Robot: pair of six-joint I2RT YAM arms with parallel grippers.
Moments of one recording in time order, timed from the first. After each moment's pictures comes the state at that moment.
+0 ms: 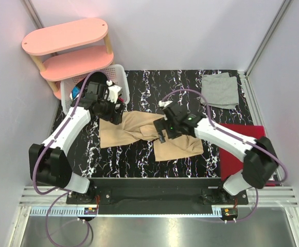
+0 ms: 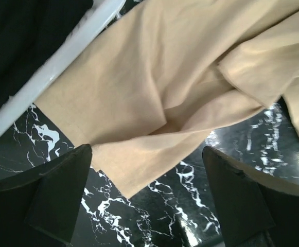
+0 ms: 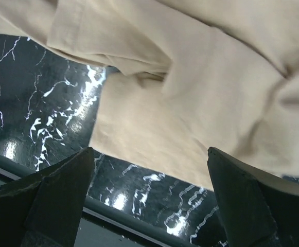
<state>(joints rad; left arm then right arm) -0.23 1.45 1.24 -0.74 0.22 0.19 0.76 1.47 1.15 -0.65 0.08 0.32</state>
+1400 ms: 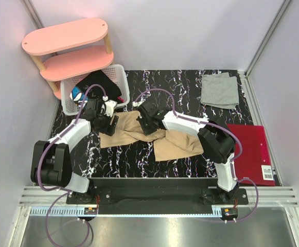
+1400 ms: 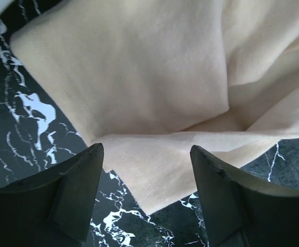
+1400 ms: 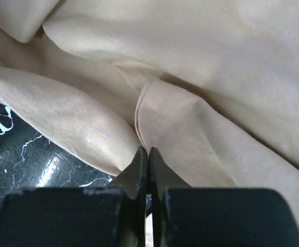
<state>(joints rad) -0.14 1.46 0.87 -0.42 0.15 0.24 0.84 2.01 1.49 -0.46 0.02 0.26</state>
